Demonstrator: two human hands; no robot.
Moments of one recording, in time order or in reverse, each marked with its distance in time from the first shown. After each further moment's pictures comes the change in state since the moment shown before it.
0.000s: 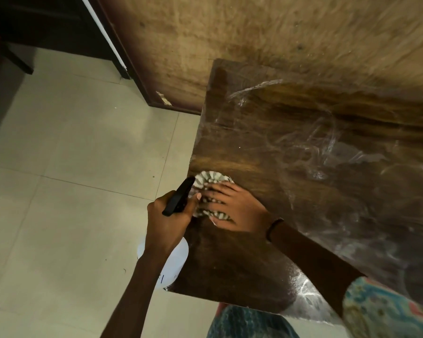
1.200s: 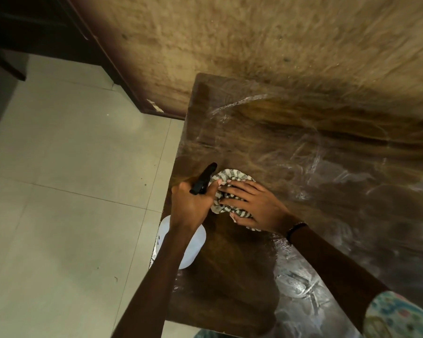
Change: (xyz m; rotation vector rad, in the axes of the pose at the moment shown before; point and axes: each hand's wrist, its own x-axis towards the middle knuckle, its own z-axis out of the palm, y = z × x) left_hand 0.051 0.058 0.092 -0.027 -0.043 -0.081; right_hand -0.049 0.090 -0.035 -0.050 -0.004 0.081
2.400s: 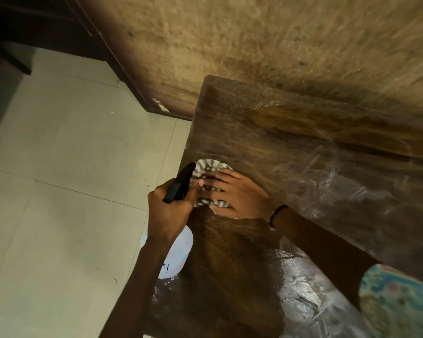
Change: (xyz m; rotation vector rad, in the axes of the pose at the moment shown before) left_hand 0.022 0.005 -0.035 -0.051 0.073 -0.093; right_hand 0.087 0.014 -0.002 0.030 0.004 -0.203
